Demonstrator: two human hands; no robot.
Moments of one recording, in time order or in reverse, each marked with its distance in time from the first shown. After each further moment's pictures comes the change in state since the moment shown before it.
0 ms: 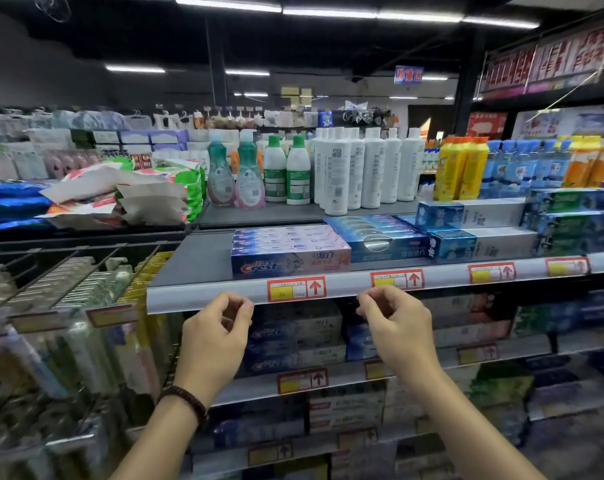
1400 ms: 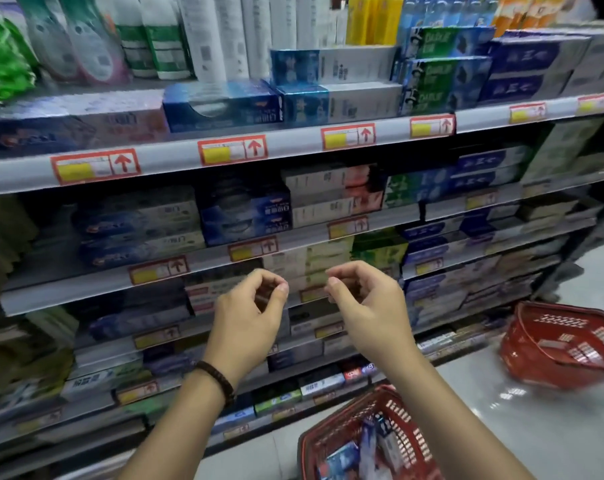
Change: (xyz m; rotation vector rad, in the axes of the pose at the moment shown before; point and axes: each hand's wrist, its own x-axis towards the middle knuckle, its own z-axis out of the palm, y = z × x) left_hand -0.195 0.113 0.225 -0.095 -0.425 -0.103; right_hand -0.109 0.149 -0.190 0.072 -0.116 0.241
